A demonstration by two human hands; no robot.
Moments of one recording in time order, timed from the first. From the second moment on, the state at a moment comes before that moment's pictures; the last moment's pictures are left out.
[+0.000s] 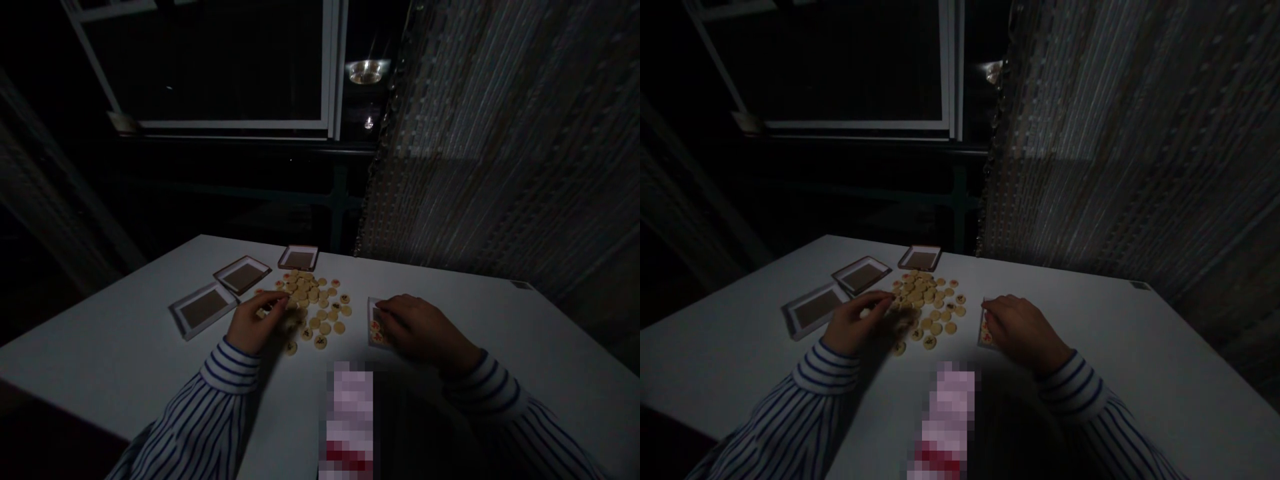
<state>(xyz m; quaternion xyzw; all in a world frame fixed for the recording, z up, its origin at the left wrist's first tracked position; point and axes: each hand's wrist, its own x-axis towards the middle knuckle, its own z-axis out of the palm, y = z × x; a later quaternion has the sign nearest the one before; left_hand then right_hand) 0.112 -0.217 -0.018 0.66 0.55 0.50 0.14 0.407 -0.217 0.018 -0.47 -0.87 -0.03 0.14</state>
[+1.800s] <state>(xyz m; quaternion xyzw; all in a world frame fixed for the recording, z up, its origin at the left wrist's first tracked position) 0.032 -0.148 -0.052 0.76 0.62 0.21 0.05 0.213 -0.118 -0.001 -0.34 -0.93 0.04 0.11</state>
